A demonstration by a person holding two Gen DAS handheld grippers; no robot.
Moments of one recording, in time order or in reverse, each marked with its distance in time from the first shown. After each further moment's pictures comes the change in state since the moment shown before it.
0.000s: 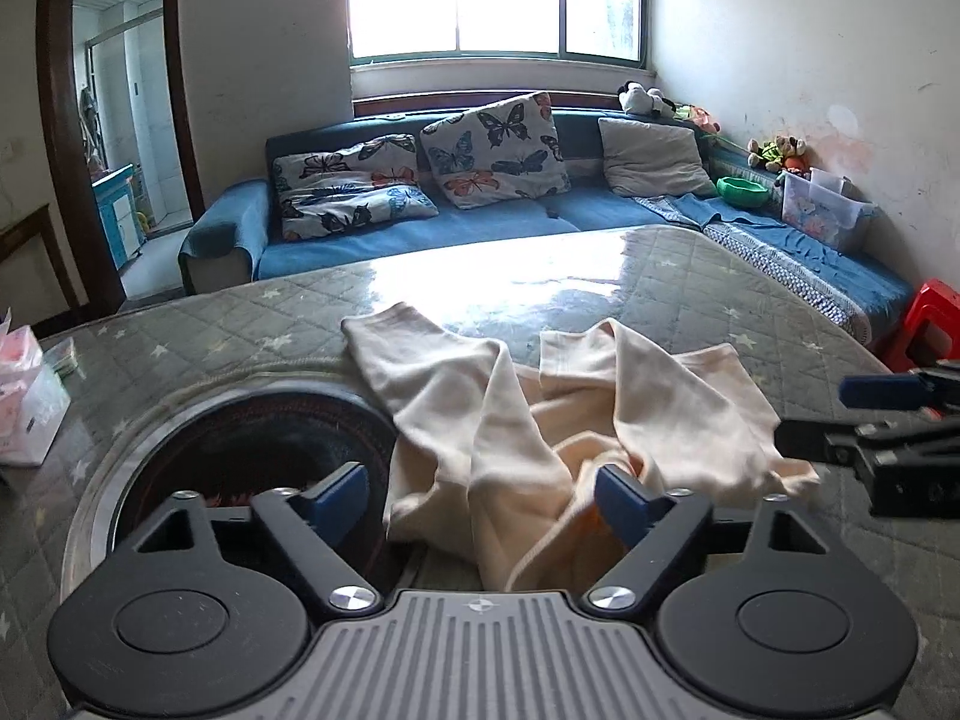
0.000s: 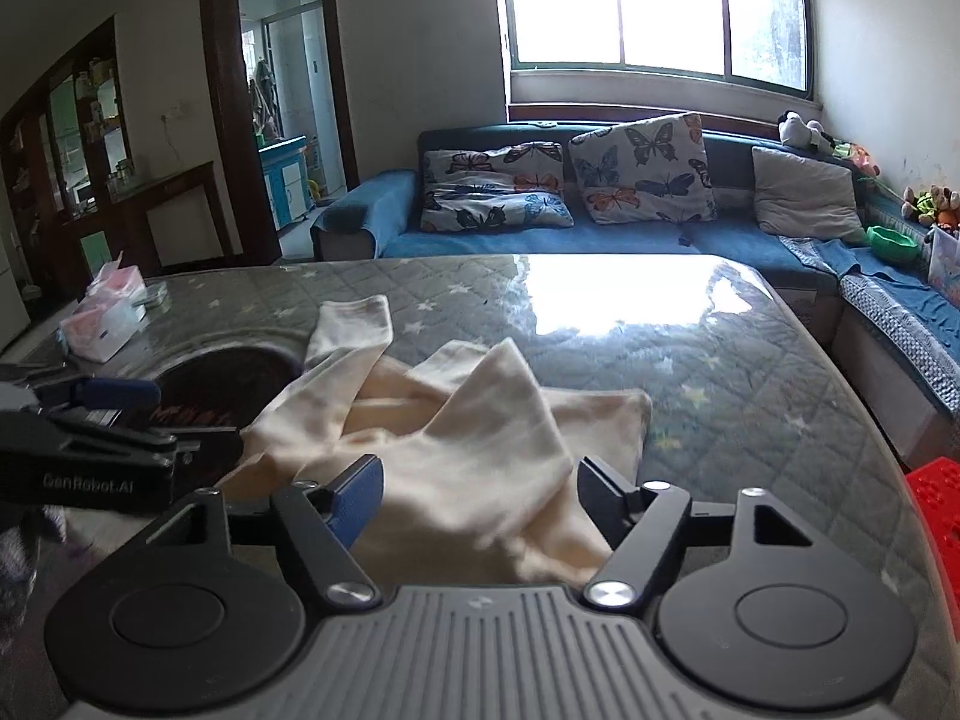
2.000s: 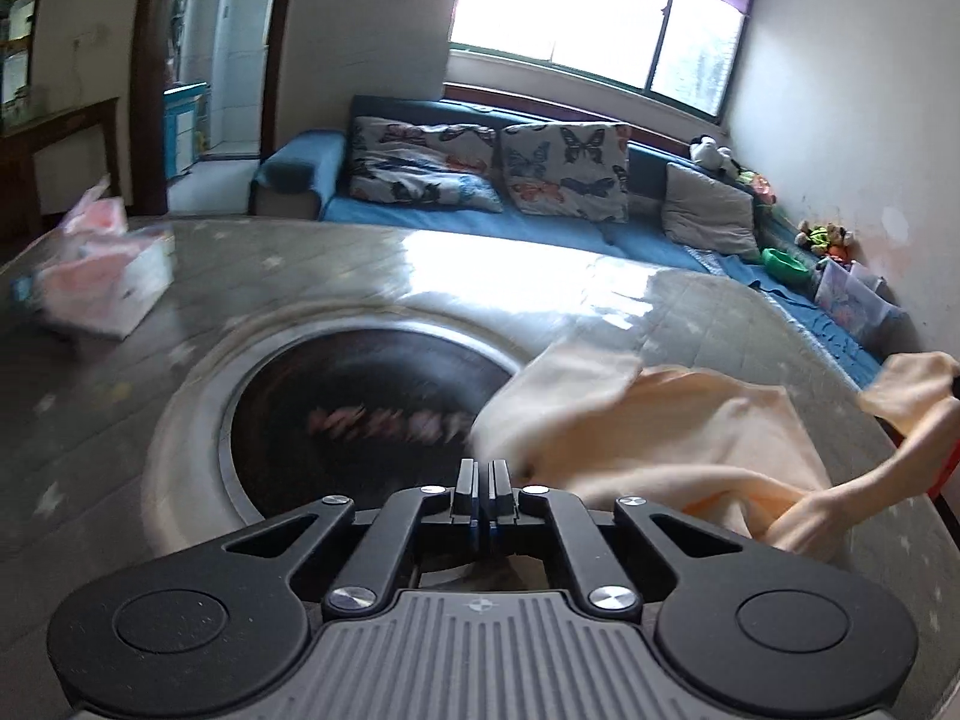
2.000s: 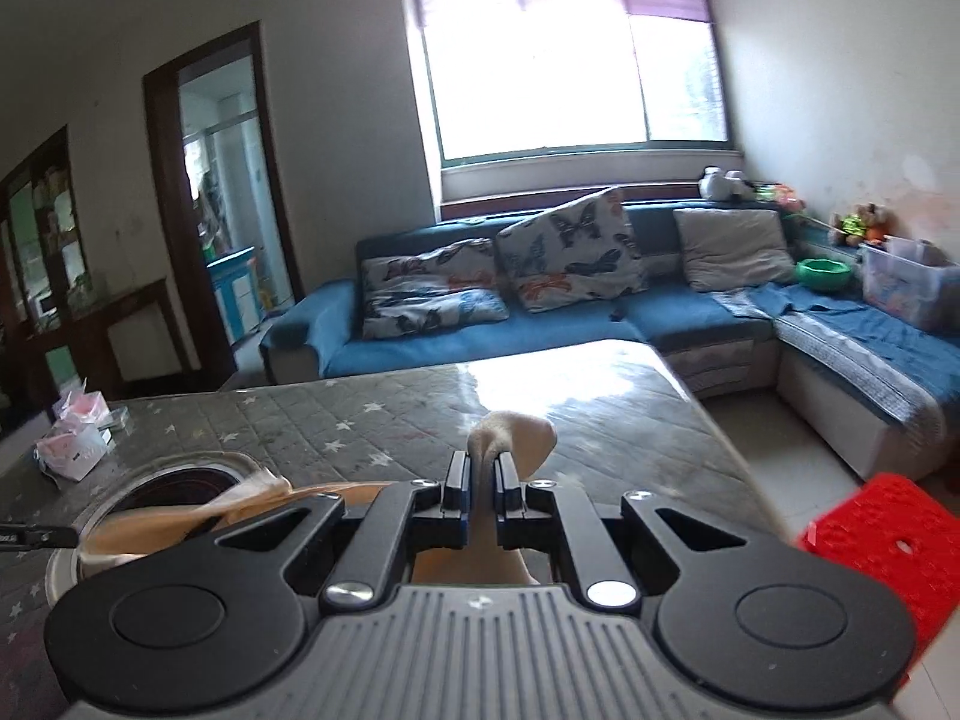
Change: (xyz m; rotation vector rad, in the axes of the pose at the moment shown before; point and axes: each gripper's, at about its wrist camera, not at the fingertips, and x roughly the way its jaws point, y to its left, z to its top) left arm -0.071 0.110 -0.054 -0.265 -0.005 -0.007; right arm -0.091 -0.073 -0.005 0.132 -0.207 -0.086
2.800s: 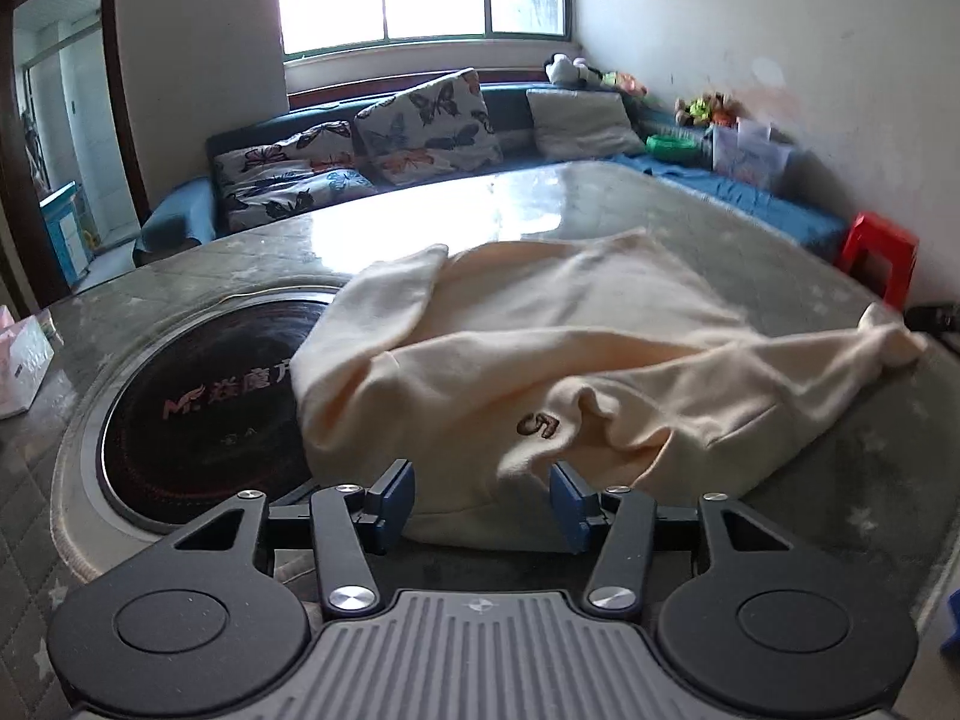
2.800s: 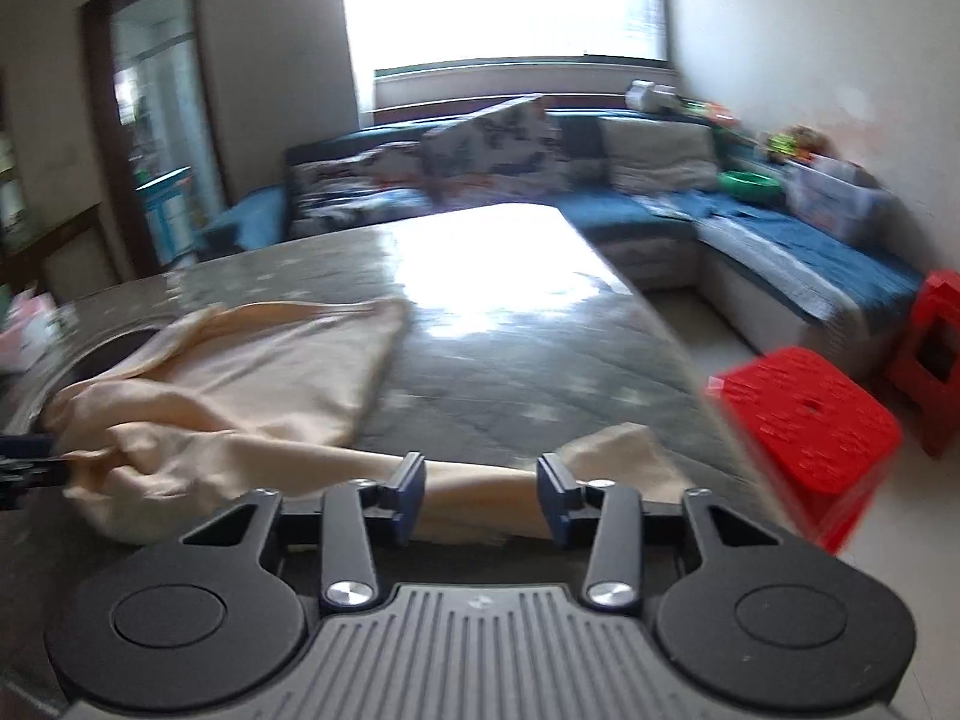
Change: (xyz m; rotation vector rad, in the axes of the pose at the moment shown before) left arm 0.024 -0.098 -0.065 0.395 0.045 -0.078; right arm -0.043 -0.030 -0.086 -0.017 0.191 -0.108
